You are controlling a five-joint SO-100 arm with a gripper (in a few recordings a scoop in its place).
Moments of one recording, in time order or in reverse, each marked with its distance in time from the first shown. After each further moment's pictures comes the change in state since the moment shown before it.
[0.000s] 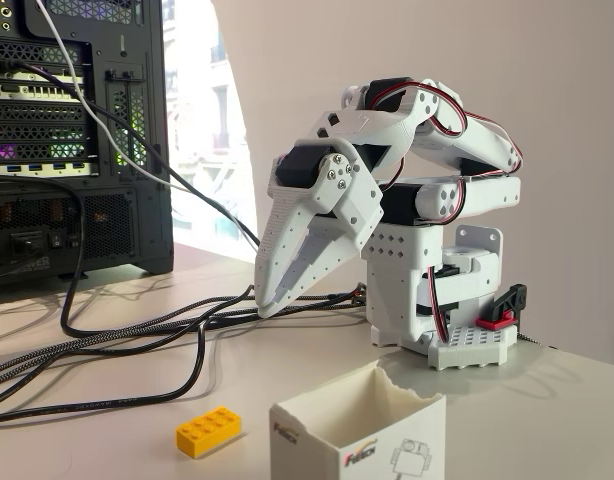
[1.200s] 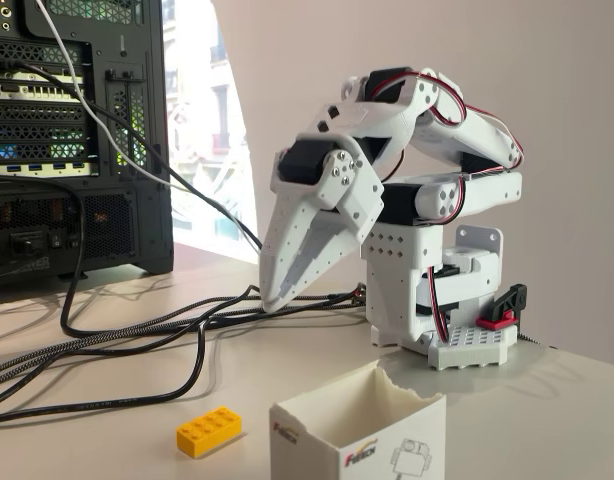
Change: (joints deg) arm 0.4 -4.7 -5.9 4.0 -4.3
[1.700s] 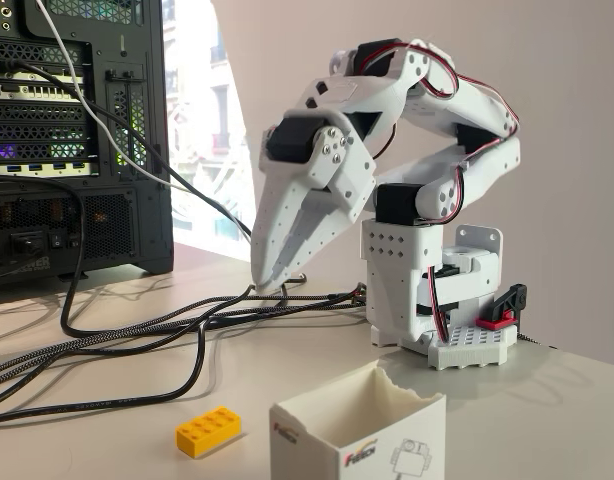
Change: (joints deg) arm -0.7 -14.0 -7.1 -2.5 -0.4
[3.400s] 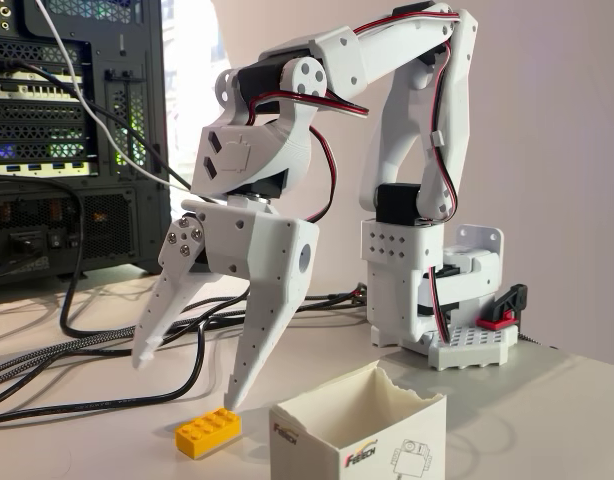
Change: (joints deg) arm -0.5 -55.0 -22.3 -7.5 71.9
